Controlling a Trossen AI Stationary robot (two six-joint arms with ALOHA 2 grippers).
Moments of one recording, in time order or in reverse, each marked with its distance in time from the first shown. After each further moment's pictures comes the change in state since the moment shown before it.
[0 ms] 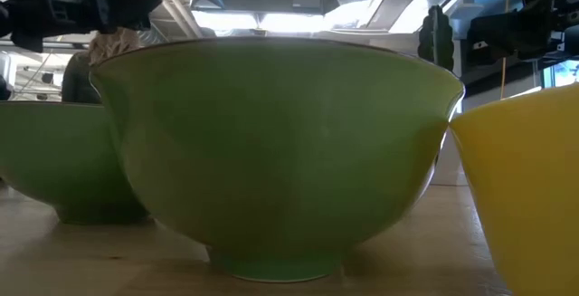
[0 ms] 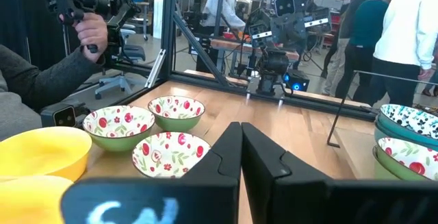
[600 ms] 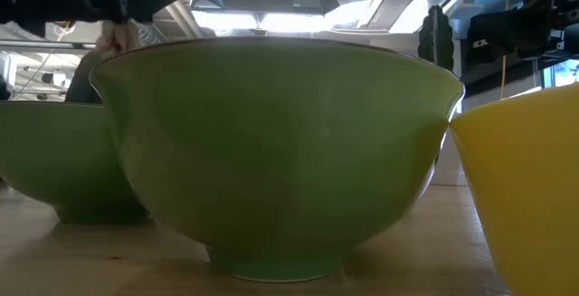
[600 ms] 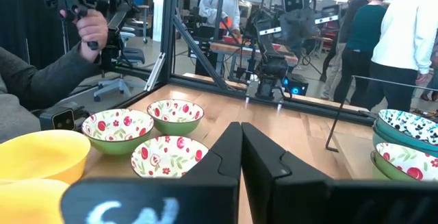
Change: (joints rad) left arm -0.001 0.054 0.092 -0.040 -0.158 -0.011; right arm 0.000 0.000 0.000 0.015 0.000 -0.003
